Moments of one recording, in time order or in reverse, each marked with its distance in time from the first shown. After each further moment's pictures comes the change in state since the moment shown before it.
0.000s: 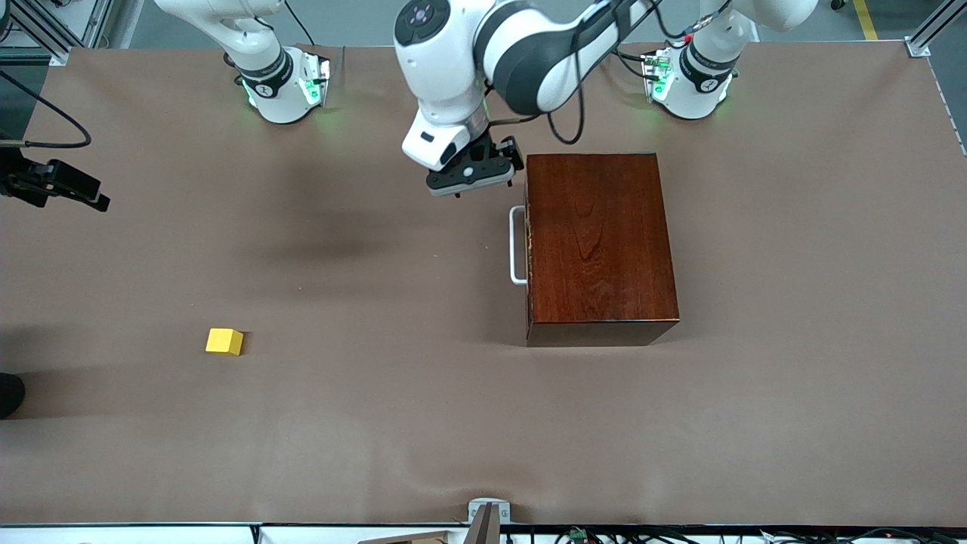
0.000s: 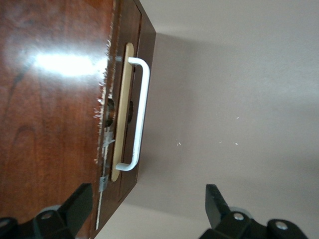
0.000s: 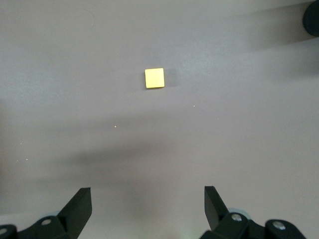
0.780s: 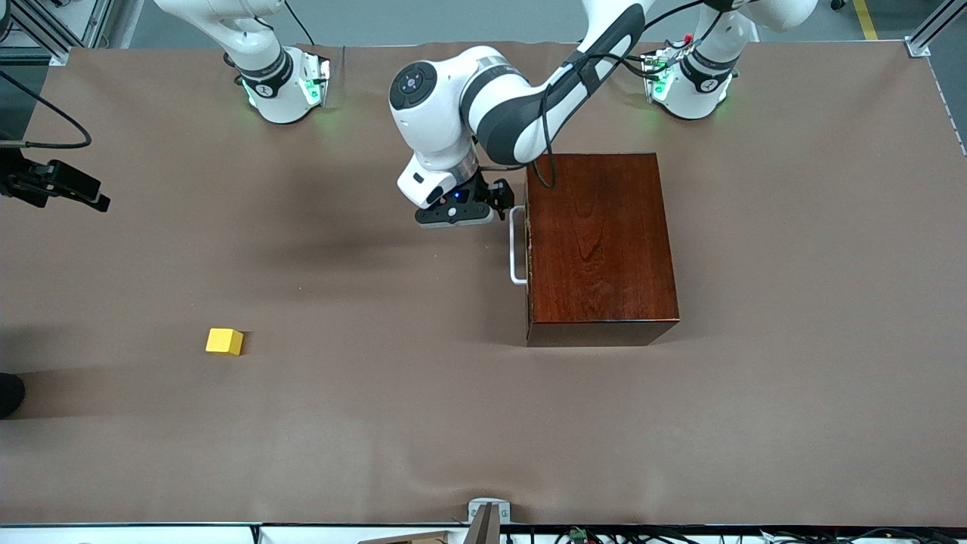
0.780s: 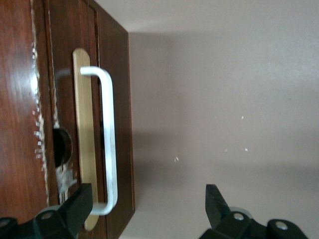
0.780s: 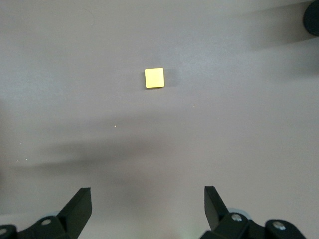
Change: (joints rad) left arm -0.002 0.113 0.016 0.001 0.048 0.105 0.152; right arm 0.000 0.003 -0.001 0.000 0.000 0.000 0.000
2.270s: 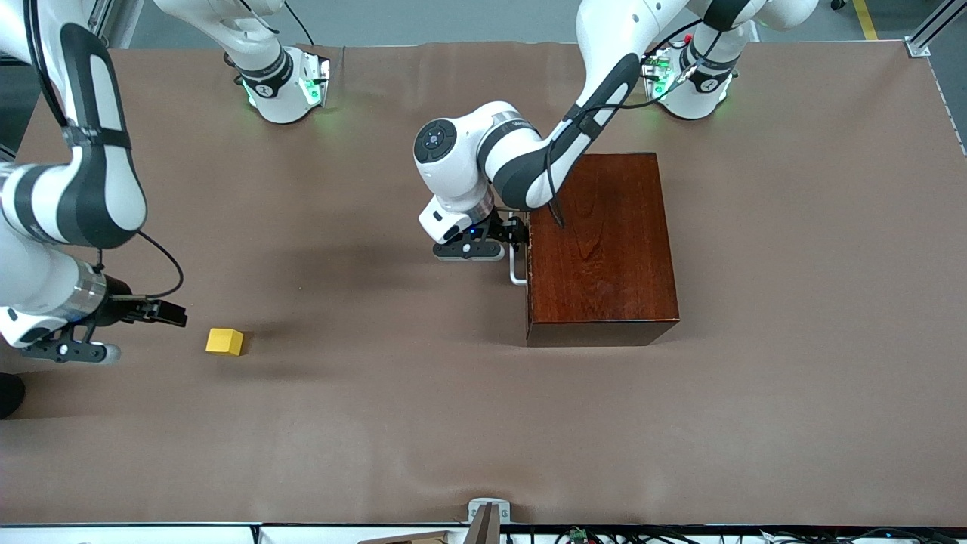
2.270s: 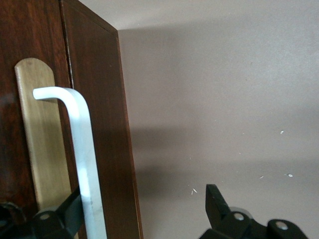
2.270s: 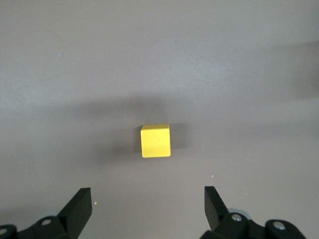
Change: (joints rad) left arm 0.047 0.067 0.003 -0.100 0.039 0.142 0.069; right arm 0.013 0.403 0.009 -0.012 0.001 0.440 0.002
